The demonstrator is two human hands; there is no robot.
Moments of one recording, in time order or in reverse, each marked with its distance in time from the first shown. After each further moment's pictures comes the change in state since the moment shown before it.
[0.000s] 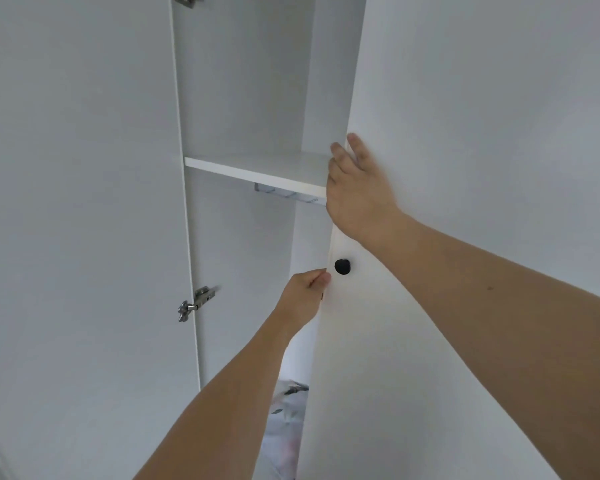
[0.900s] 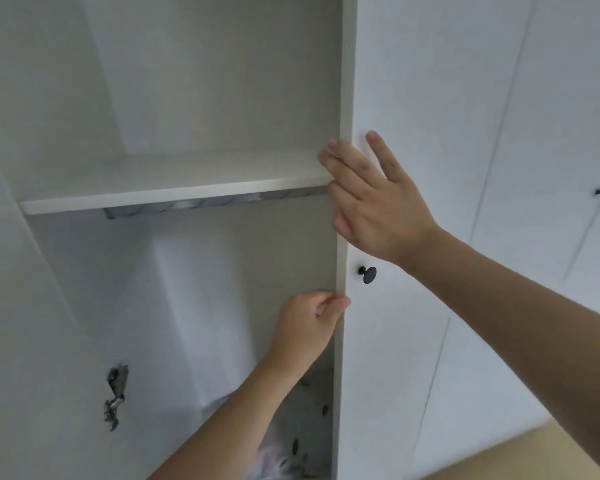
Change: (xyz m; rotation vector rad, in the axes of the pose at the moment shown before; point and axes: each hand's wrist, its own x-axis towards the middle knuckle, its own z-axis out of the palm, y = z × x) left_hand -0.052 -0.005 -0.073 -0.018 -0.579 0.400; right_hand -0.065 -0.055 -0.093 -0.138 0.169 0.306
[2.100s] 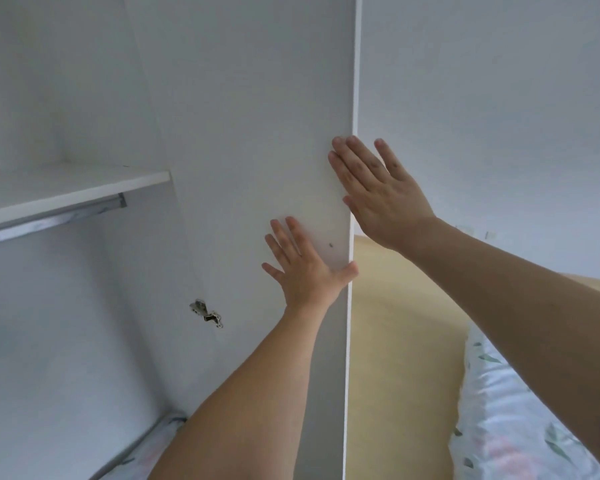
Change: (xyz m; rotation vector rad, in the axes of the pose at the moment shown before) left_hand -0.017 0.197 0.364 0.230 -0.266 0.264; right_hand -0.269 0.210 -0.218 -0.540 -0.756 0.391
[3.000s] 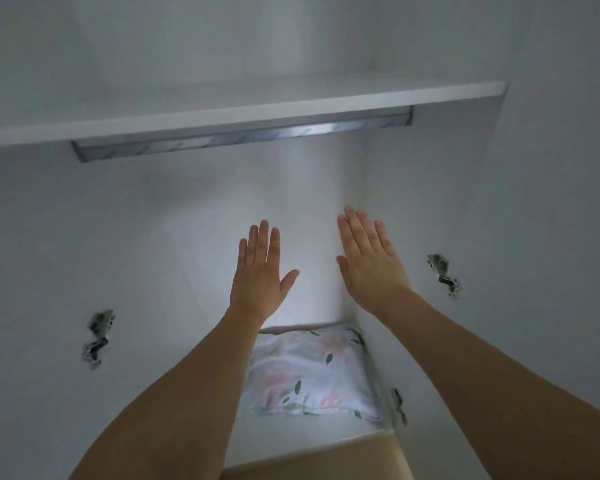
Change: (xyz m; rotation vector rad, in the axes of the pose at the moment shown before) left_hand -0.113 -0.385 -0.255 0.980 0.117 -0.314; right_hand 0.085 -0.434 0.028 0.888 -0.139 -0.331
